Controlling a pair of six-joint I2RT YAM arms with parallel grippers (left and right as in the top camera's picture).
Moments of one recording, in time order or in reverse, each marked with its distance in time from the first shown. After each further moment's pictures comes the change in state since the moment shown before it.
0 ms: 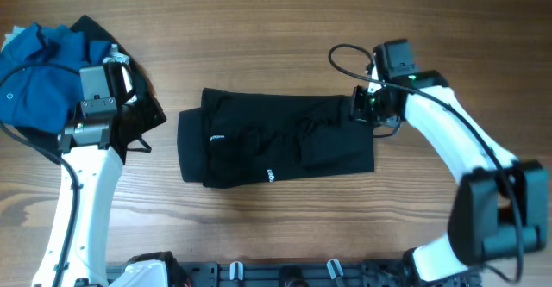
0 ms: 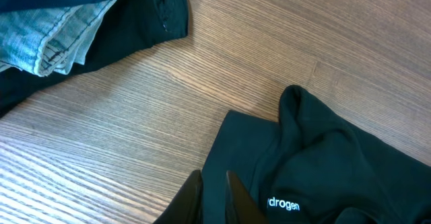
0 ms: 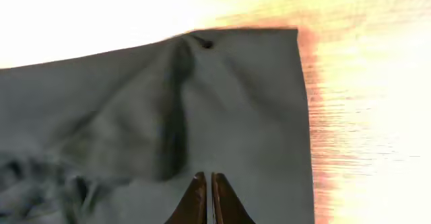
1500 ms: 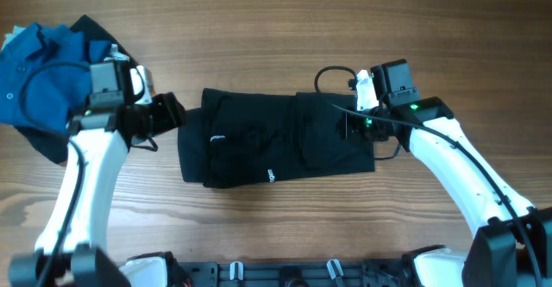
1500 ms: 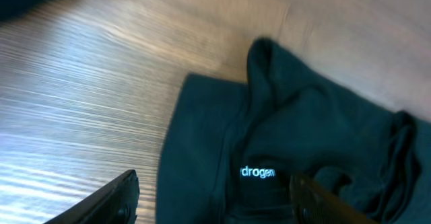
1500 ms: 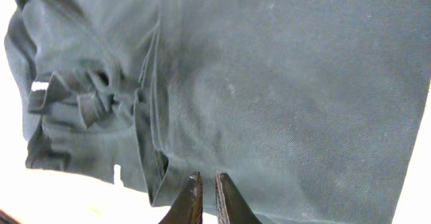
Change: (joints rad) left arm -0.013 0.133 0.002 -0.029 0.196 0.061; right arm 0.061 -0.217 -0.164 0.076 -0.183 -0.142
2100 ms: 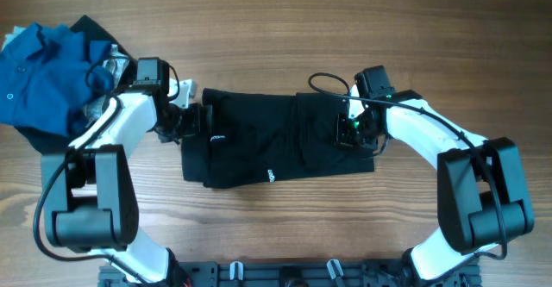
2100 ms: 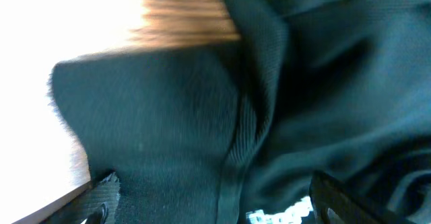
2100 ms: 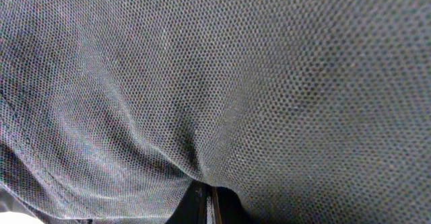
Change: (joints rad) left arm -0.087 0.384 0.045 0.071 0.135 0.222; right arm -0.005 0.296 0.001 0.053 -0.011 0.105
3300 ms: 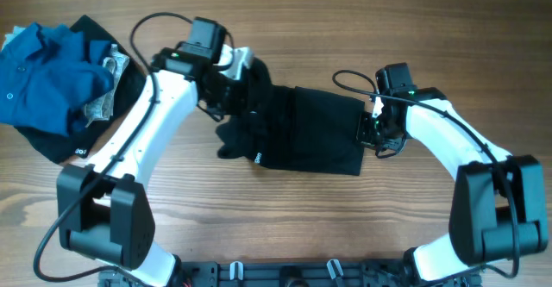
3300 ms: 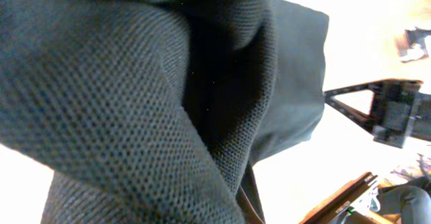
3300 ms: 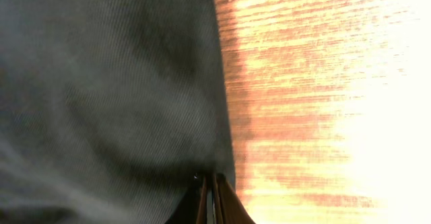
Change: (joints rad) left arm -0.311 -0.070 0.336 -0.237 0.123 -0.198; right arm -0.093 -0.080 0.007 -0.137 0.190 0.007
